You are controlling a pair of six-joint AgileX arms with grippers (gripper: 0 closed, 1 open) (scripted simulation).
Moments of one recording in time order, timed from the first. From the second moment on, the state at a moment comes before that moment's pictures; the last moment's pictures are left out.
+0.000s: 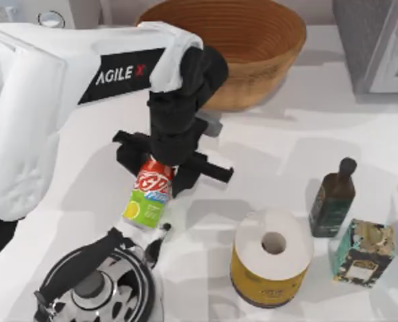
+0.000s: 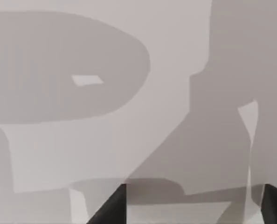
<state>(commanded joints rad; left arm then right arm) -0.60 2.37 1.80 -1.11 0.04 -0.16 0.00 0.00 0.00 0.00 0.00 0.00</state>
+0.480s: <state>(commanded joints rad) -0.72 2.45 2.21 -1.35 0.01 -0.65 0.00 0.00 0.00 0.00 0.00 0.00</state>
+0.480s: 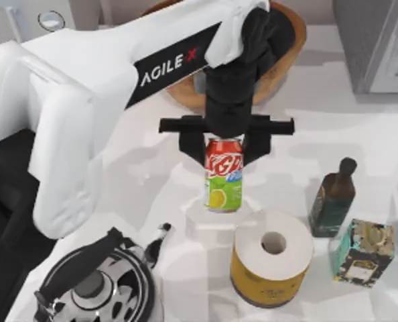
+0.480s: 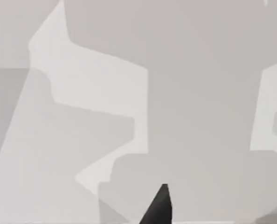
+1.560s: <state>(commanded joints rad) -0.71 2.45 2.22 -1.34 0.00 -0.68 0.00 0.00 0.00 0.00 0.00 0.00</state>
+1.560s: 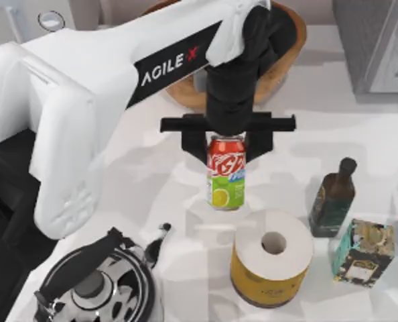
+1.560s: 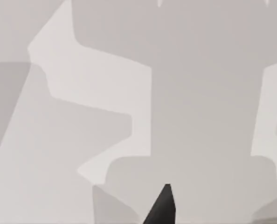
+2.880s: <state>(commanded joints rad) -0.71 2.45 2.22 -1.34 0.00 -0.68 0.00 0.00 0.00 0.00 0.00 0.00</state>
